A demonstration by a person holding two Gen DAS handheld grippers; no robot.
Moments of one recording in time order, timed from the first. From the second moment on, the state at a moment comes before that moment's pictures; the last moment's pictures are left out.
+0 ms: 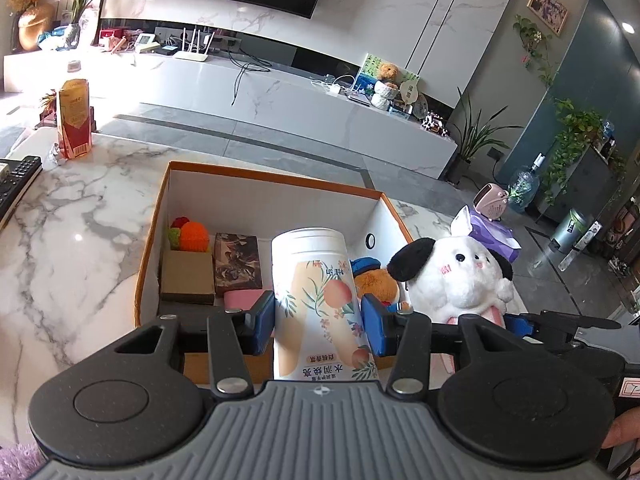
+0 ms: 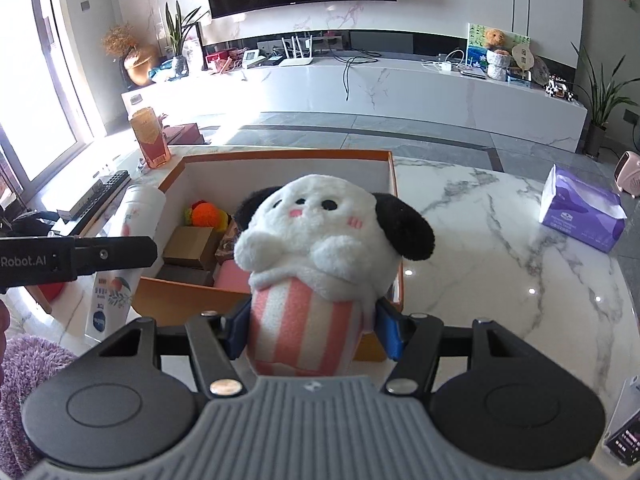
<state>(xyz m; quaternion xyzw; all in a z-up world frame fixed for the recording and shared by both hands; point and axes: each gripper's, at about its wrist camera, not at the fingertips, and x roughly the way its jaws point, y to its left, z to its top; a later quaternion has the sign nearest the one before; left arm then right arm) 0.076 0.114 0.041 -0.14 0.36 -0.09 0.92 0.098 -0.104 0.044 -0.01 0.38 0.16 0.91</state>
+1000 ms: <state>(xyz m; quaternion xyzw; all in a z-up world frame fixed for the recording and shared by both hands) 0.190 0.145 0.007 -0.12 0.42 -0.11 0.89 0.298 -0.018 -0.007 -0.40 0.42 0.34 0.74</state>
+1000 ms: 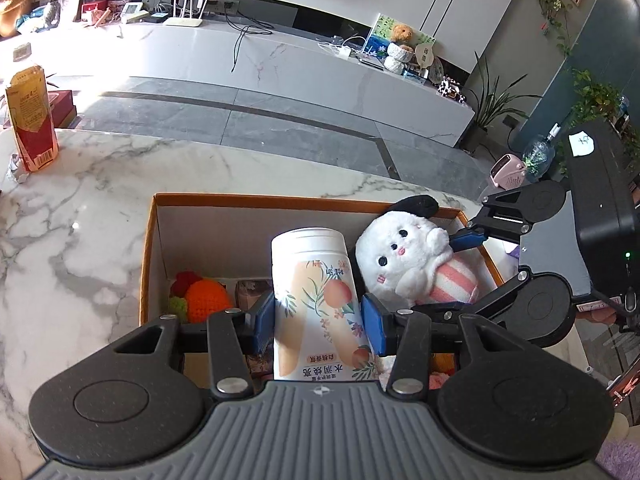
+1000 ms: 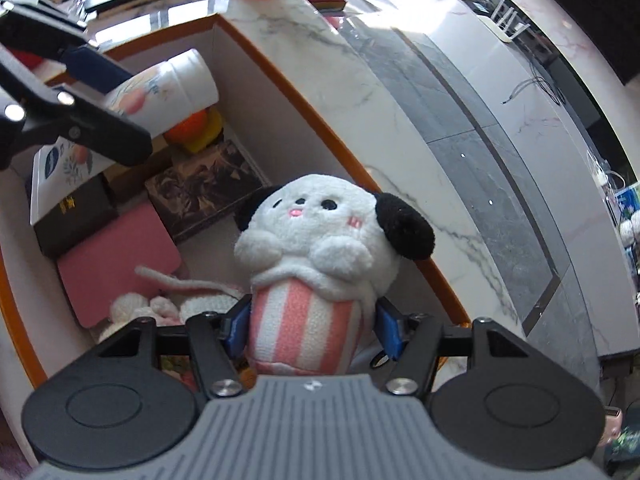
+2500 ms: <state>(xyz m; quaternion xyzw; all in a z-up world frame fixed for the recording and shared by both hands) 0.226 0.122 -0.040 -0.12 0.51 -0.12 0.84 0.282 -0.038 -0.010 -0.35 0.40 0.29 0.79</state>
